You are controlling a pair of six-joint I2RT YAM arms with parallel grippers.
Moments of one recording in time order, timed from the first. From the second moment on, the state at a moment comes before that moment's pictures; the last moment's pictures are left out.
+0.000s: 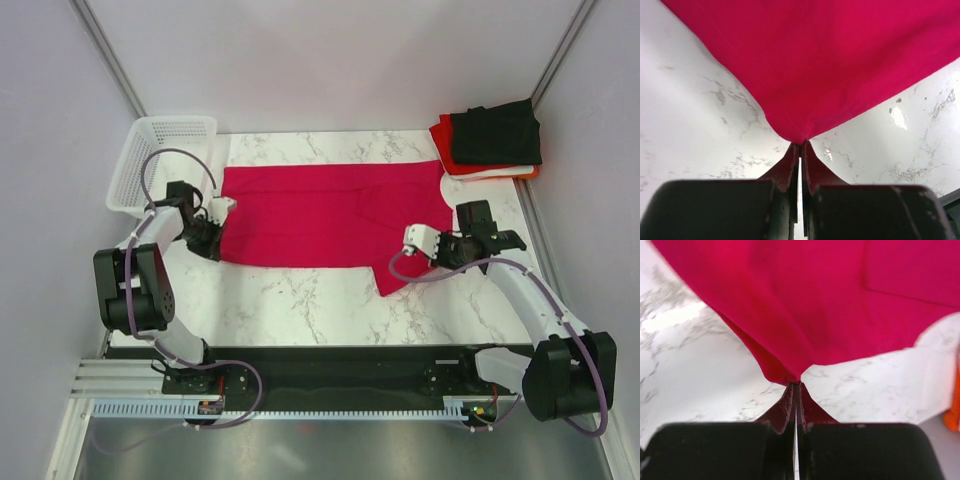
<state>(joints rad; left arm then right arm) 0.13 1.64 1.05 -0.75 0.32 0.63 0.13 1.17 0.81 -0.77 -0.26 -1.22</state>
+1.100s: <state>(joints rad) 0.08 2.16 1.92 -0.90 0.35 0.61 0.07 1.90 1.68 -0.36 -0.18 -0.60</state>
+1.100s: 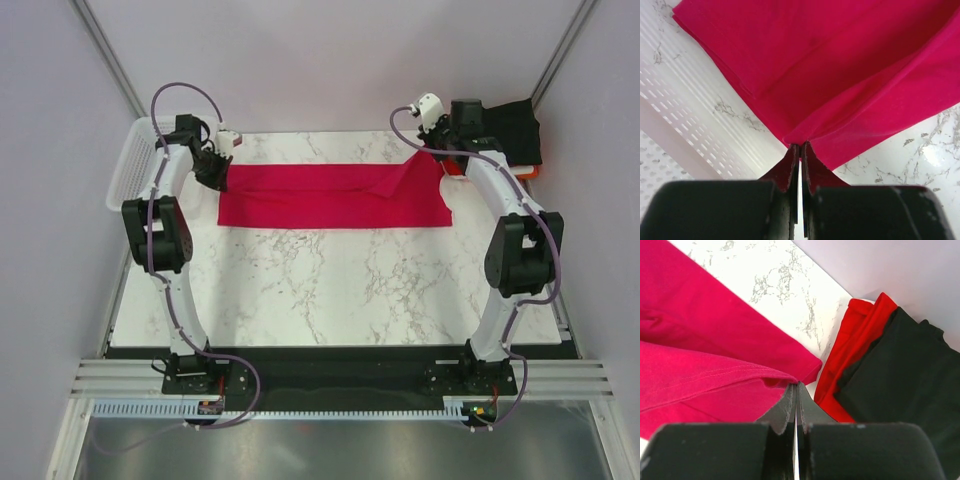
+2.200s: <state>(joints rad) 0.02 2.19 1.95 -0.93 0.32 0.54 0.07 1.96 1.61 -0.46 -0.29 -0.60</state>
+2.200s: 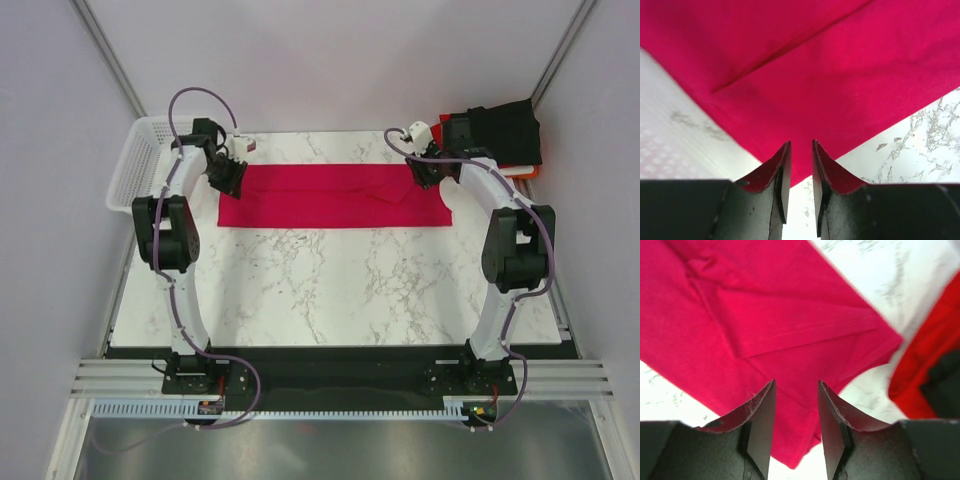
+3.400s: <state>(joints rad) 0.01 2.28 1.87 -0.91 0.29 0.54 0.16 2.21 1.73 -0.60 -0.37 -0.66</state>
